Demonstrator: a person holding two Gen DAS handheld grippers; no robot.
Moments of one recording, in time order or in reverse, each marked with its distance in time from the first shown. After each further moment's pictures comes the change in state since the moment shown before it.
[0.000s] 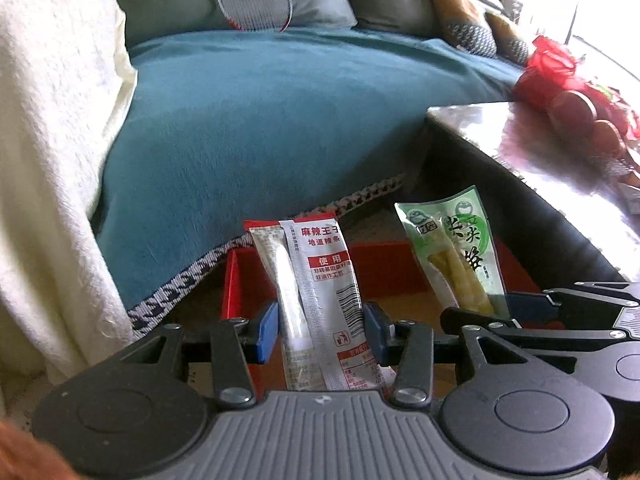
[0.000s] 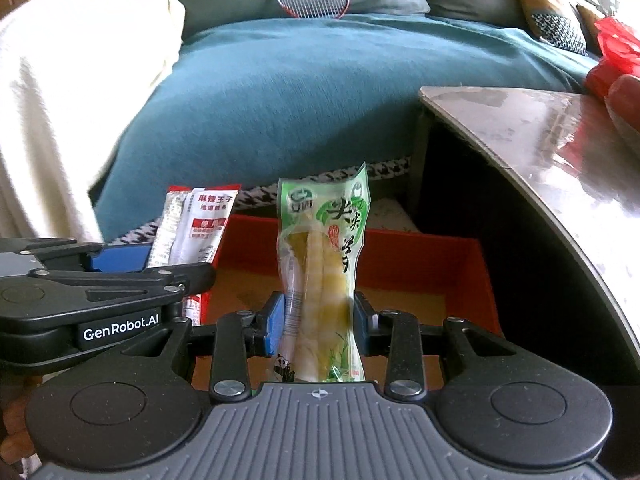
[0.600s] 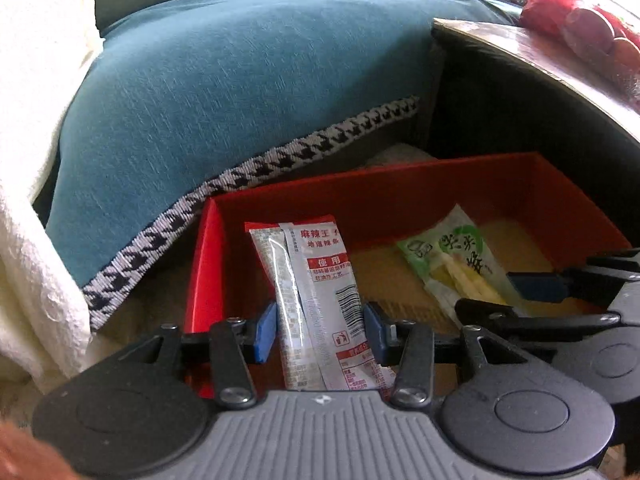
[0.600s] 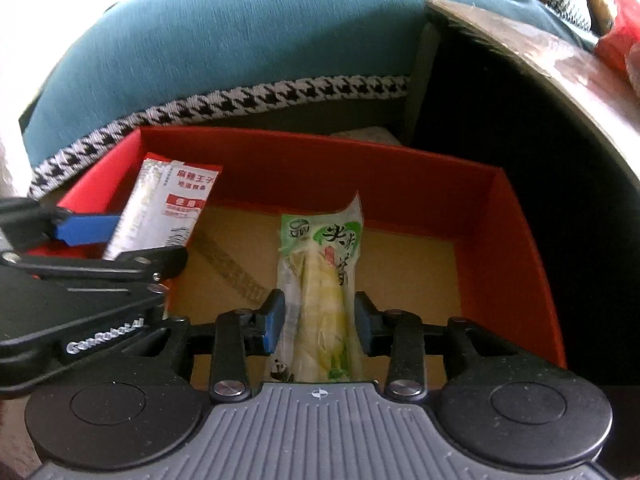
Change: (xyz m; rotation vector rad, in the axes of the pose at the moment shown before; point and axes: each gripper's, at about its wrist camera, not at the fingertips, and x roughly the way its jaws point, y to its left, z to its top) left arm 0.058 -0.010 -0.025 0.116 0.102 0.067; right arm 0.063 0.001 -0.031 -0.028 0.131 -0.085
